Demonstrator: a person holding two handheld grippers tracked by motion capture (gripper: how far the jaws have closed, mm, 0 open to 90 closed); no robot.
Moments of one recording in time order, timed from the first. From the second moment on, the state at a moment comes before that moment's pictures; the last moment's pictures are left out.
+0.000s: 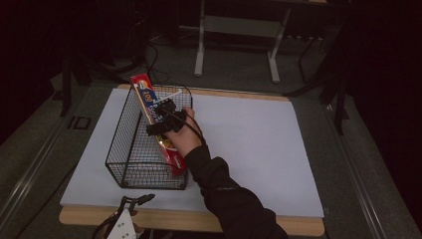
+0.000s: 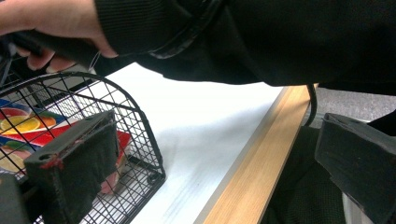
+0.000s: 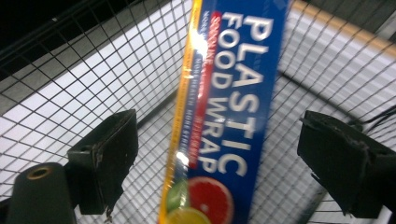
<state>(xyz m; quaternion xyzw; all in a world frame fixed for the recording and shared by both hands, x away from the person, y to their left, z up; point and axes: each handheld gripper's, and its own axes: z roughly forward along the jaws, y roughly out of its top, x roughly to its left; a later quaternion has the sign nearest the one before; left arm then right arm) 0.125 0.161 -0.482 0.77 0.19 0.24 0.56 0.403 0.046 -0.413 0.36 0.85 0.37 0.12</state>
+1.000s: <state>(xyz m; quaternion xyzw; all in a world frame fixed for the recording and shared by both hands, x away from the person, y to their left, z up) 0.129 0.156 -0.485 0.78 0.19 0.24 0.55 0.373 -0.105 -0.411 0.38 0.82 0.40 0.14</state>
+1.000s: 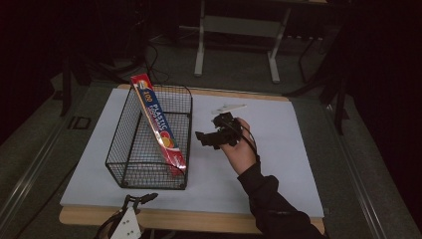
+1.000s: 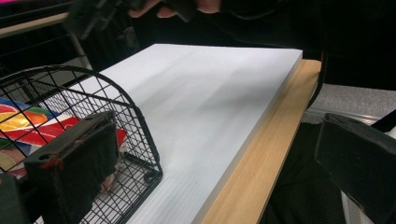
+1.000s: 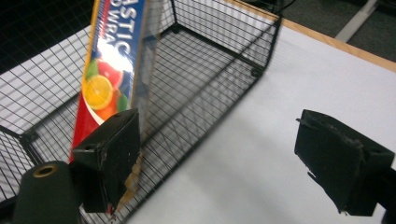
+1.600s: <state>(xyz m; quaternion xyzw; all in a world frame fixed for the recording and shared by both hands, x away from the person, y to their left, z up) 0.129 0.156 -0.484 0.78 0.19 0.24 0.55 0.353 -0.168 -0.445 0.41 0.82 0.39 0.13</state>
